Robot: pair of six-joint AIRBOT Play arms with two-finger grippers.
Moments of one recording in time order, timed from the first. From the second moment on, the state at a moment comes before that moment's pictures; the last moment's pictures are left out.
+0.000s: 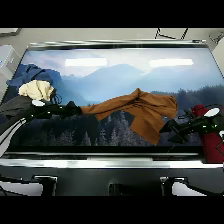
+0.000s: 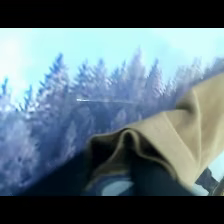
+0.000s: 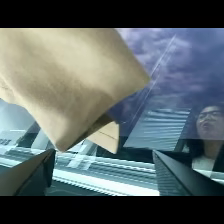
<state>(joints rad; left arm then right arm) 0.03 -1.62 1.00 0.57 -0.80 -1.21 -0.41 -1.38 0.86 -1.04 1.41 1.44</state>
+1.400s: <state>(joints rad) 0.20 -1.03 1.49 0.63 -0.82 -1.16 -0.08 -1.05 1.66 -1.23 1.16 1.50</state>
